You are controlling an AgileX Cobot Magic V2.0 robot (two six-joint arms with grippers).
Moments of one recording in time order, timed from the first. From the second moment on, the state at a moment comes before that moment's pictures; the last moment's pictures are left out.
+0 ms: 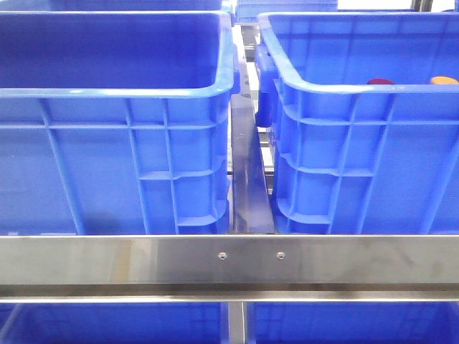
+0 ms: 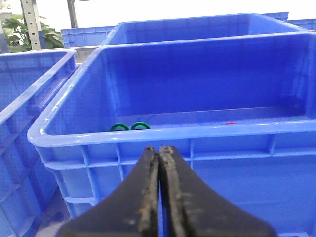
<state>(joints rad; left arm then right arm) -0.01 0.00 0.00 0.07 0.03 -0.06 -0.13 0.55 -0.51 1.82 0.22 -1.78</state>
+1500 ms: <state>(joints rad) -0.01 0.00 0.00 0.07 0.03 -0.06 -0.01 0.36 -0.36 0.11 0.05 -0.04</state>
